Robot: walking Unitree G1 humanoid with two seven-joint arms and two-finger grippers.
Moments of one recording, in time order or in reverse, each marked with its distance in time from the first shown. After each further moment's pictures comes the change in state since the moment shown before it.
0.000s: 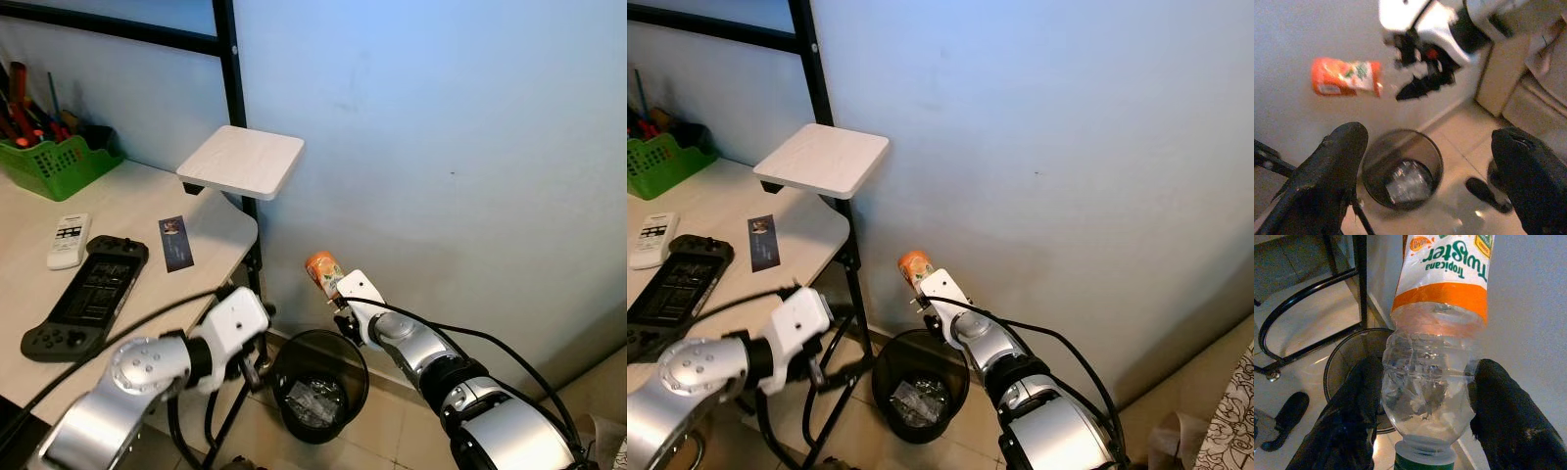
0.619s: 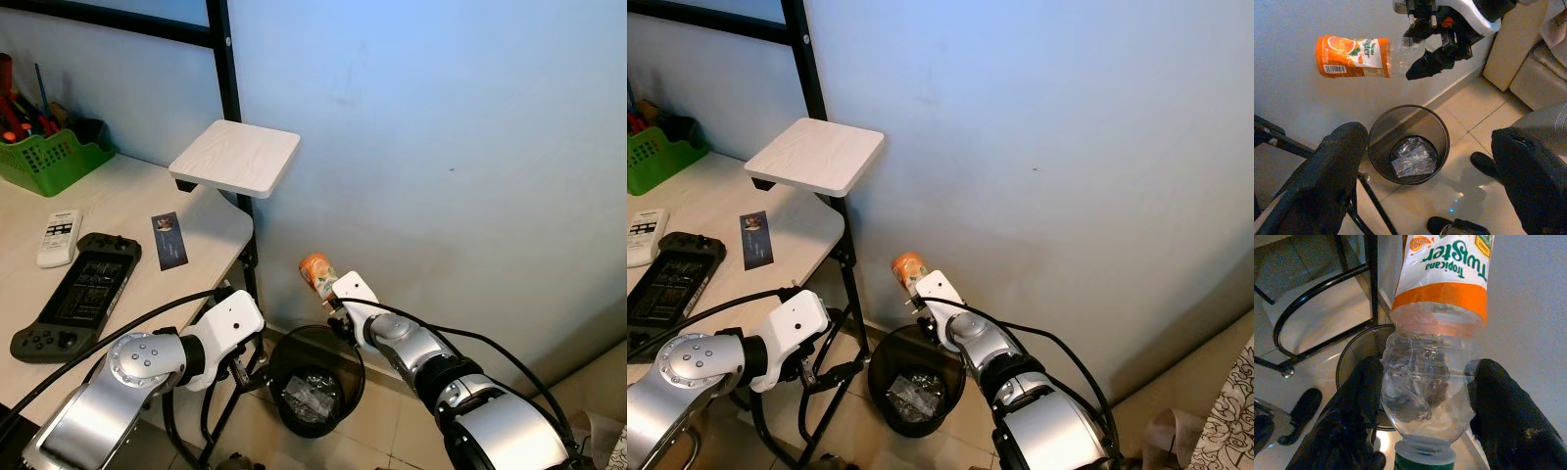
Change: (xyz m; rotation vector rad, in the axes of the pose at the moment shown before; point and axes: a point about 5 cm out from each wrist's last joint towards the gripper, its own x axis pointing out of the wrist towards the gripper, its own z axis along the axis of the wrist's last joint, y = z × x) left arm -0.003 0.011 -0.005 0.030 0.095 0.037; right arm 0.002 0.008 0.003 0.024 -0.010 0.044
